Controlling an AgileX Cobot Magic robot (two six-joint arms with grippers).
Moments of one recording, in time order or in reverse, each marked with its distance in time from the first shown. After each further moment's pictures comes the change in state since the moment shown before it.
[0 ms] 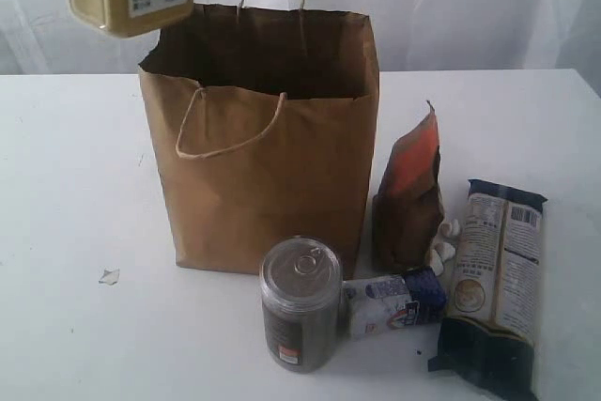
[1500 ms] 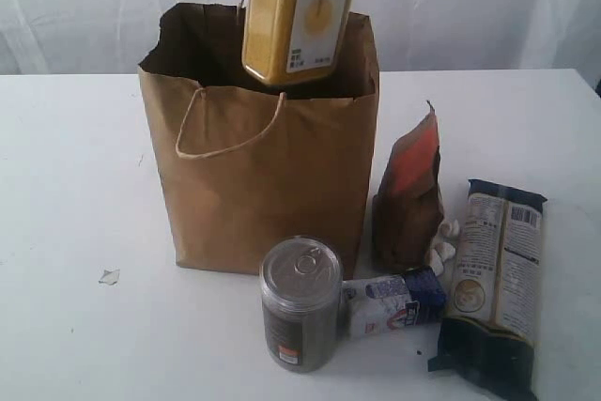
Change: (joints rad) left arm 0.000 0.317 0.000 -0.603 -0.220 0.529; right arm 0.000 0.000 0.000 0.000 0.000 0.000
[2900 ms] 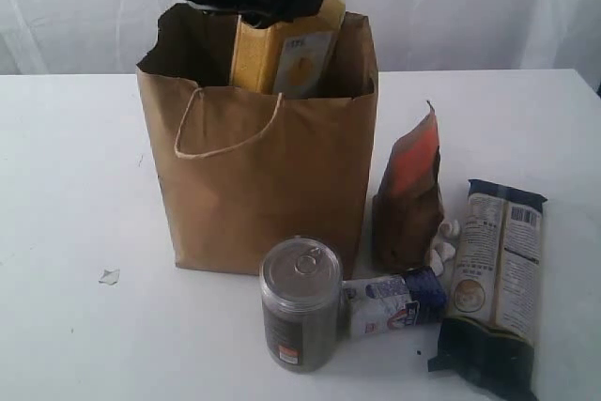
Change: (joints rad) left arm -0.029 -0.086 0.266 -0.045 -0.171 0.208; right arm 0.000 0.000 0.000 0.000 0.000 0.000
